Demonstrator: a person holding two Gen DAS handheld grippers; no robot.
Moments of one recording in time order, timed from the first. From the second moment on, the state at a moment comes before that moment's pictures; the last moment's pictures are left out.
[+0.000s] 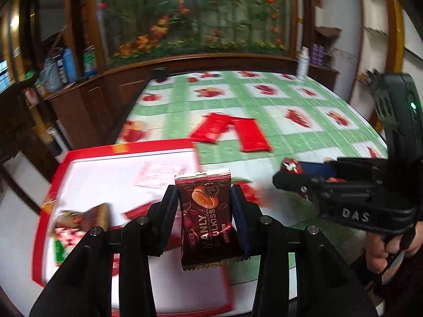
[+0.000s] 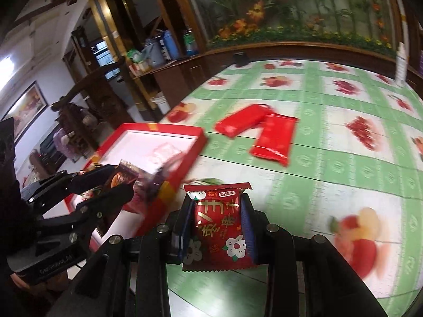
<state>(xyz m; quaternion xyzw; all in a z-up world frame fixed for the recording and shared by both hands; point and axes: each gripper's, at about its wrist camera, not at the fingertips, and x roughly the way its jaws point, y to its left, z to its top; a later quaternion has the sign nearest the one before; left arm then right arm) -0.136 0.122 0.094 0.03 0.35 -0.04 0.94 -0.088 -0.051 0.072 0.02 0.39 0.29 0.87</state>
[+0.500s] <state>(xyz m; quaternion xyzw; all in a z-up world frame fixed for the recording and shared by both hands) -0.141 0.222 0.080 -0.04 0.35 0.11 0.93 -0.077 0.042 0.080 0.08 0.38 0.41 0.83</state>
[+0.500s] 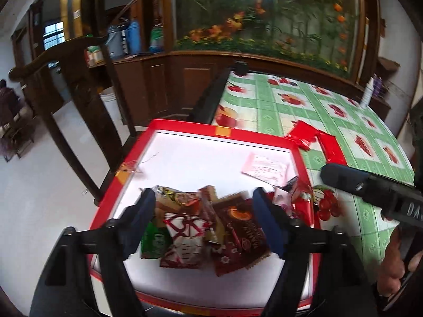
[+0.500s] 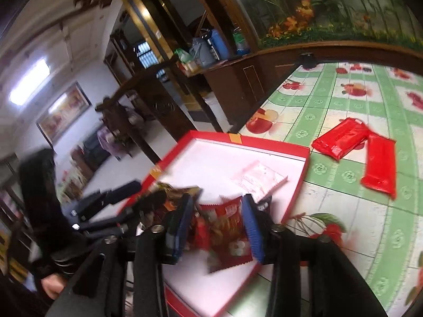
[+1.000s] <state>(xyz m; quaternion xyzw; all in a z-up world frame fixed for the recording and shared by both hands) -0.103 0.182 0.101 -0.03 0.37 0.08 0.92 0.015 -0.117 0.049 0.15 0.38 0.18 0.89</state>
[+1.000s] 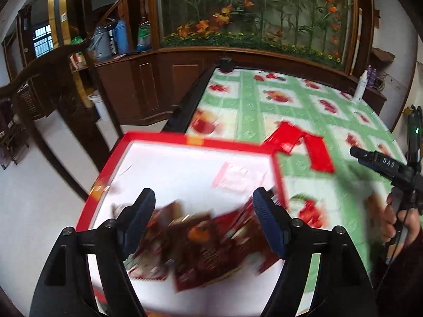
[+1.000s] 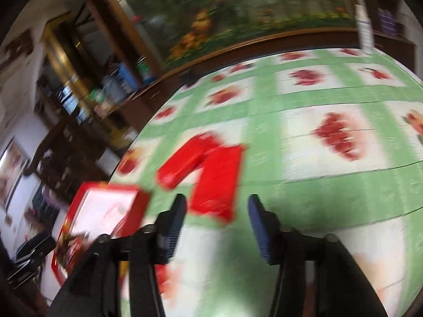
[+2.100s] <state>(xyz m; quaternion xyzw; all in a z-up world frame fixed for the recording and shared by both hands) 0.151 0.055 0.012 -0.09 0.53 0.09 0.84 0.061 -0.227 0.036 0.26 0.41 0.13 0.86</state>
